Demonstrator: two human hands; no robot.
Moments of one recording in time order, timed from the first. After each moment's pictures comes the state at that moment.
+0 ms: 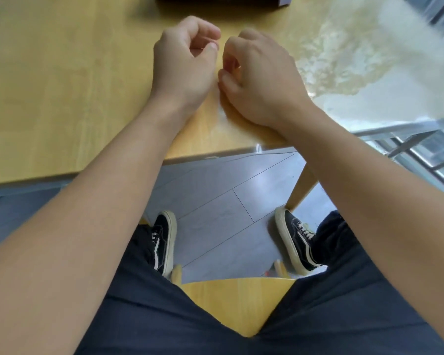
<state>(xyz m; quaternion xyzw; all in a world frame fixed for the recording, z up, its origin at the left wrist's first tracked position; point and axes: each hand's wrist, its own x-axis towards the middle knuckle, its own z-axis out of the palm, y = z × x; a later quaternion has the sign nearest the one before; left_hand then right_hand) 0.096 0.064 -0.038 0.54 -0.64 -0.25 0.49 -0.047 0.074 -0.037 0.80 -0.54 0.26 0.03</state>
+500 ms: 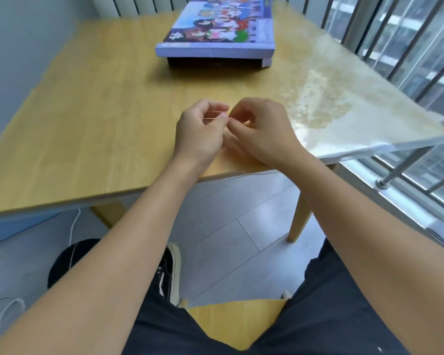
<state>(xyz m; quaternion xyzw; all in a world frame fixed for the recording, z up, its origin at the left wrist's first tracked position) 0.083 0.115 -0.033 0.53 -0.57 -0.37 0.50 -0.055 0.120 -0.028 0.72 -0.54 0.41 -0.14</state>
